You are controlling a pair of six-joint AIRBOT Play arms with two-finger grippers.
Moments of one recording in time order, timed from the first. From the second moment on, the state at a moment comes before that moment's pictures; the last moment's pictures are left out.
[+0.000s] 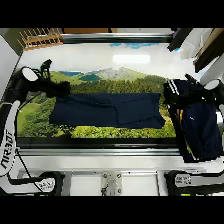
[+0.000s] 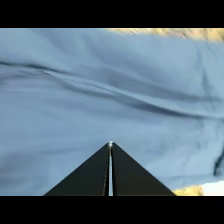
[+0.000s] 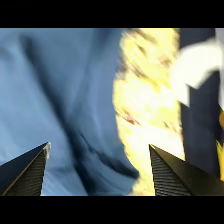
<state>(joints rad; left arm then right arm) -0.01 -1.45 1.32 1.18 -1.13 -1.56 -0.36 -1.55 1.20 -1.01 1.22 1.20</state>
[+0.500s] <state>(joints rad) -0.30 -1.41 1.18 1.17 -0.99 -1.61 -0.40 -1.71 1.11 -0.76 1.24 1.08</state>
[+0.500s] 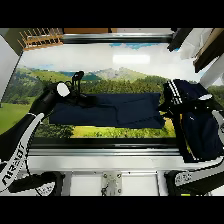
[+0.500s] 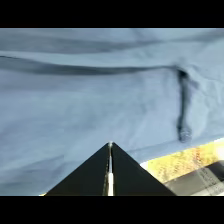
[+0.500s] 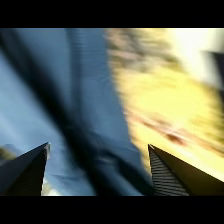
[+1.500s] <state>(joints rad) -0.40 -1.52 1.26 1.18 -0.91 -1.69 -0.25 -1.69 1.27 -0.95 1.28 1.25</state>
